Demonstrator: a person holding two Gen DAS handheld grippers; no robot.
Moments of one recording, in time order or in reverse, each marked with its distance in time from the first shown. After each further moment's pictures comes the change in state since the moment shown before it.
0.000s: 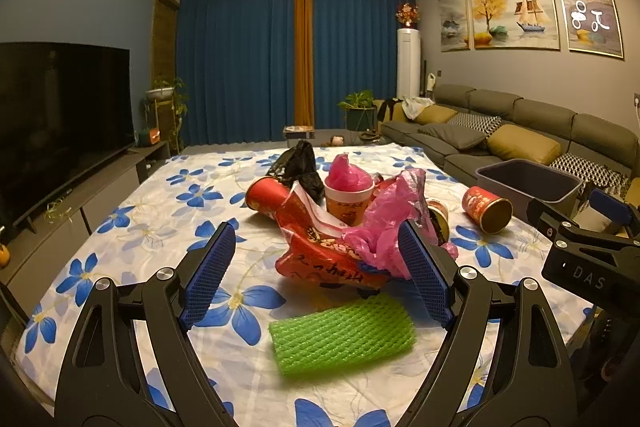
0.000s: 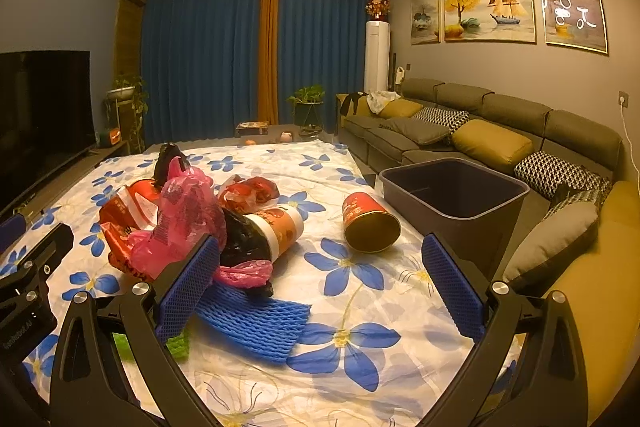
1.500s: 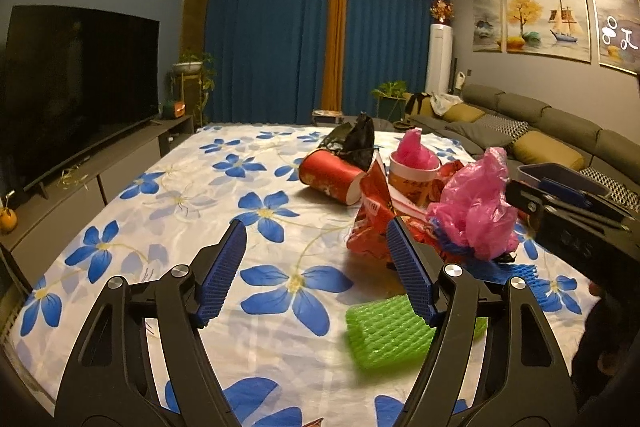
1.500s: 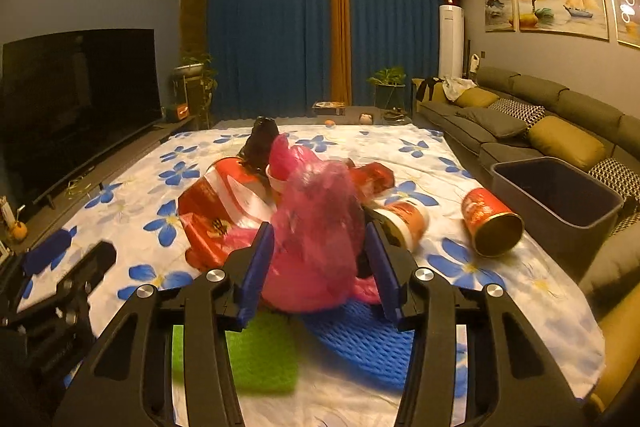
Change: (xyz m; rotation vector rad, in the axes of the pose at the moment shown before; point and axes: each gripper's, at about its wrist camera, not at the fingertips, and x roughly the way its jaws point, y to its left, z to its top) left arm 0.023 0.065 -0.025 -0.083 0.054 0.072; right arm 0.046 0.084 0.002 -0.070 0.078 0.264
